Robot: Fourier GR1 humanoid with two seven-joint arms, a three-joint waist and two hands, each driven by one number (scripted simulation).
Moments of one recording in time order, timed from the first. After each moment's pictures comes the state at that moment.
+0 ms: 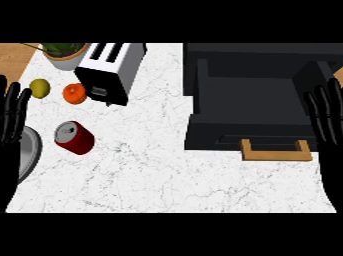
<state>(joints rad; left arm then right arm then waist) -0.01 0.12 0.02 -2.10 -0.04 0.03 0.02 -0.01 -0.09 0.04 -2.10 -0.04 -0.01 0.02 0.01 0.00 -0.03</state>
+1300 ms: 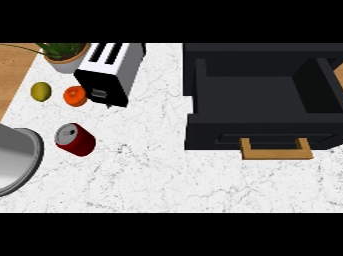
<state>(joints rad) 0.07 0.52 0.43 -1.86 0.65 -0.54 0.26 0.29 -0.12 -0.21 -2.14 -0.16 0.05 0.11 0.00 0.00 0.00</state>
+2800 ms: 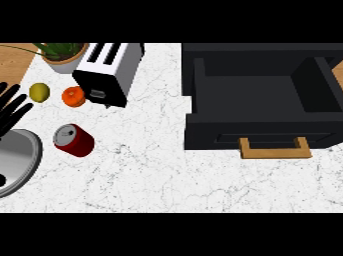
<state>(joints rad) -0.11 0.40 0.34 -1.59 0.68 -0.44 0.40 0.43 -0.13 -0.49 -2.14 -0.38 0.32 0.06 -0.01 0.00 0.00</state>
